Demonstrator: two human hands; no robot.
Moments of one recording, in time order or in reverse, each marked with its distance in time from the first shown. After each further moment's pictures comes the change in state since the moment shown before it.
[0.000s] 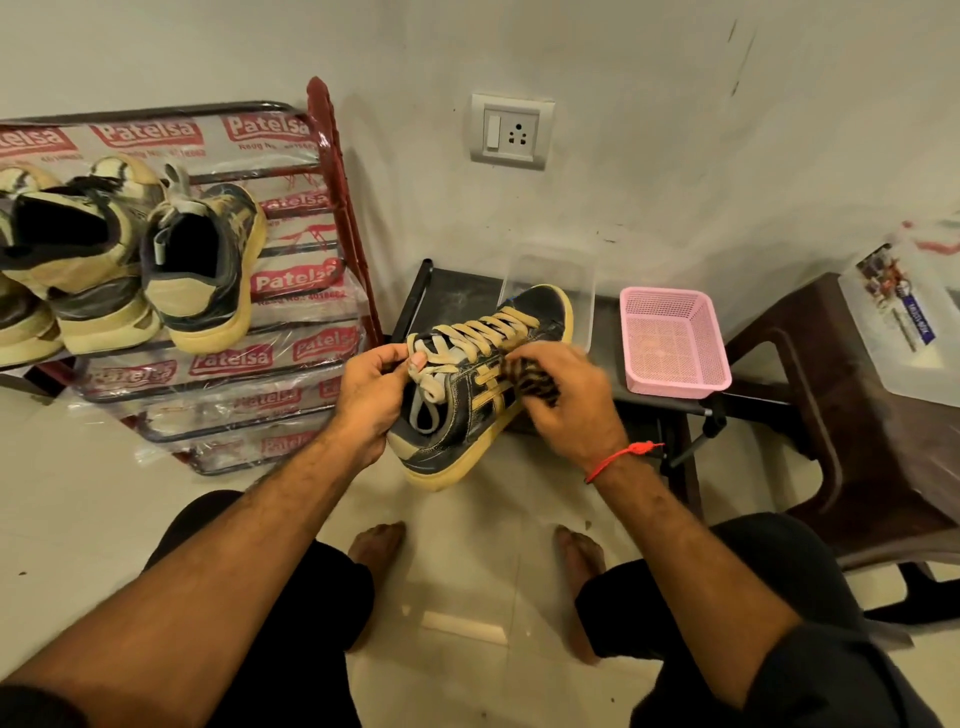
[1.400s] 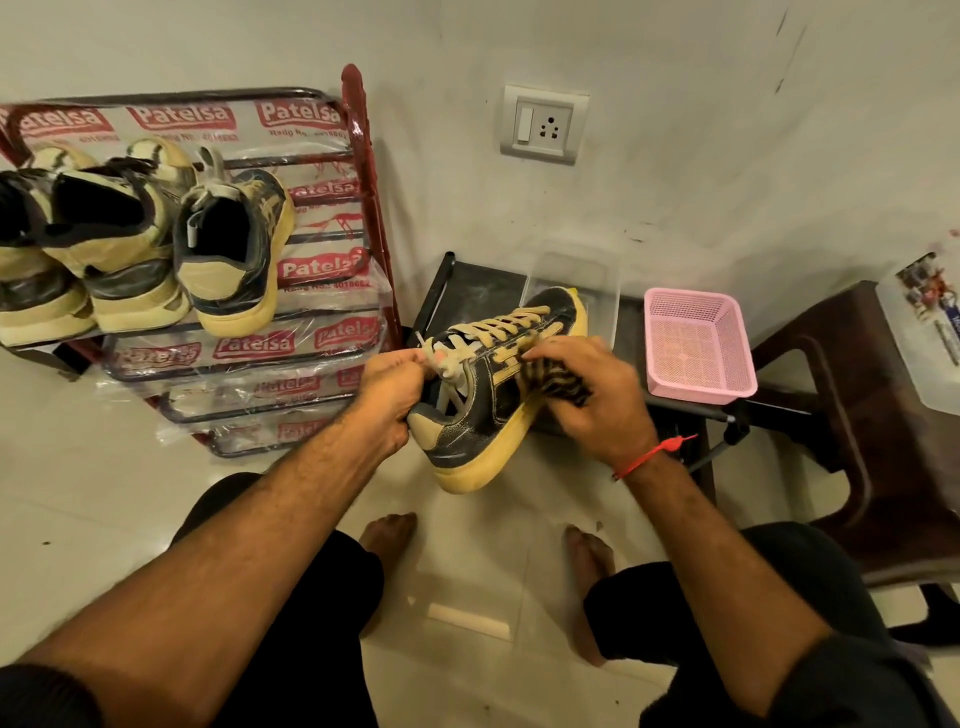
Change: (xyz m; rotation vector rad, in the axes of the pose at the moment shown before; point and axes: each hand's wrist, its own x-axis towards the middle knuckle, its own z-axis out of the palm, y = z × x) left_hand -0.001 0.010 0.000 -0.093 0.058 -0.237; right_hand 0.003 -0.001 -0.006 0.113 -0.026 -0.155
